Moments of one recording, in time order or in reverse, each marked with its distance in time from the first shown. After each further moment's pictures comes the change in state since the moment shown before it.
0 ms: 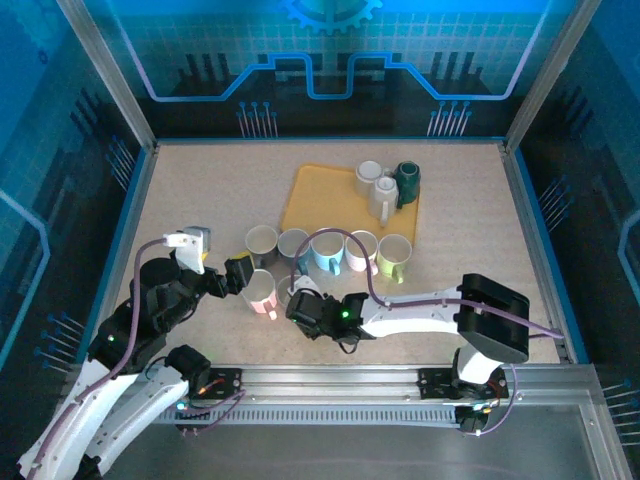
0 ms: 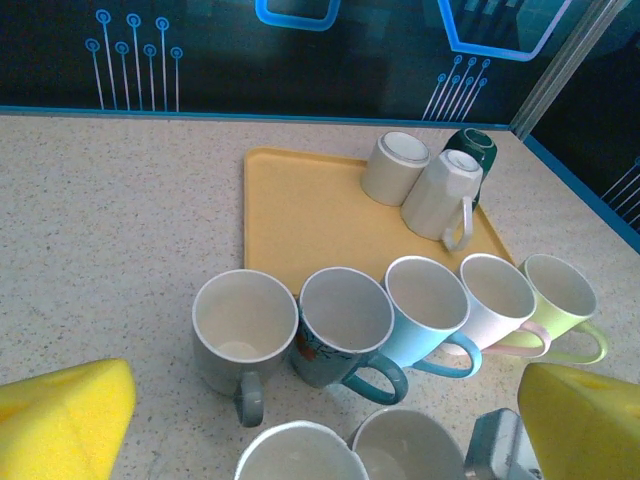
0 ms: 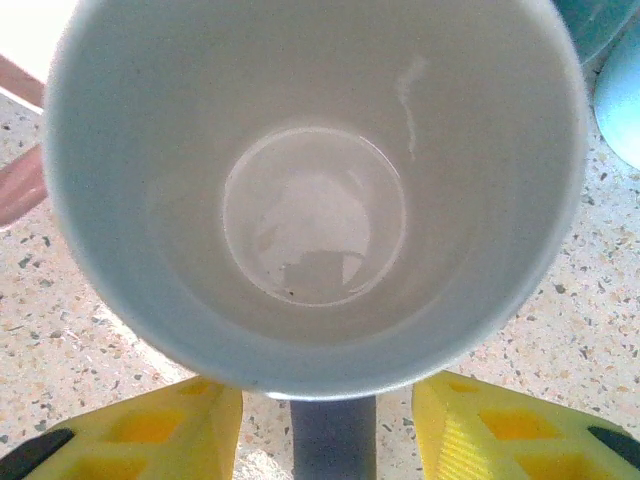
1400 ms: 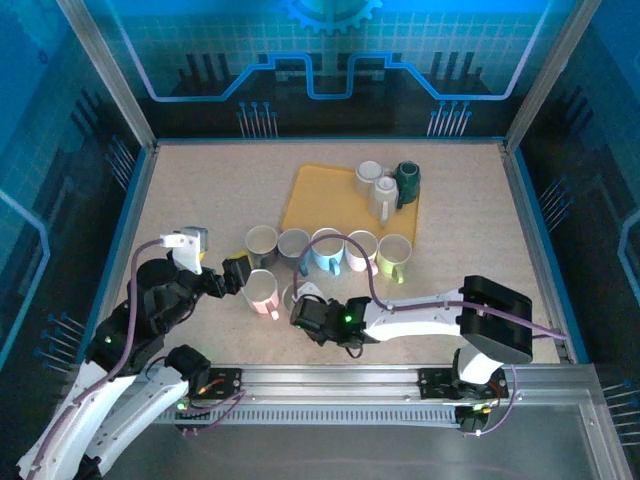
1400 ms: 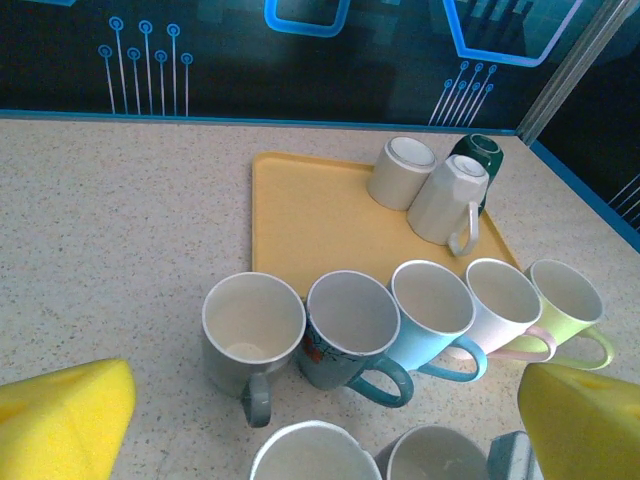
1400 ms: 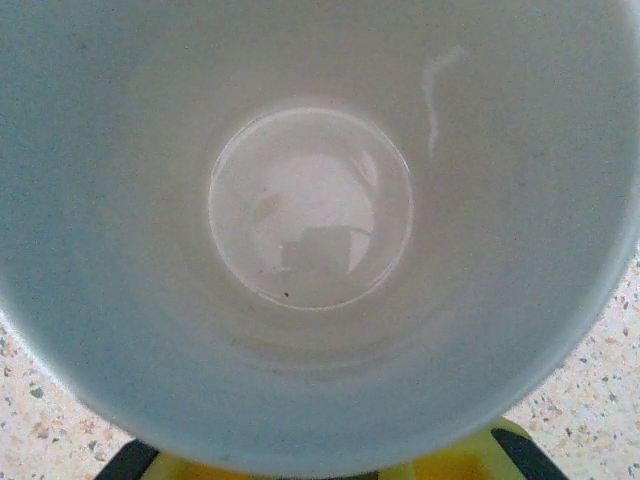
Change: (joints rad) left arm 0.001 -0.008 0.010 -0.015 -0.016 0.000; right arm 0.014 -0.008 -0.029 -0.042 0.003 -0.014
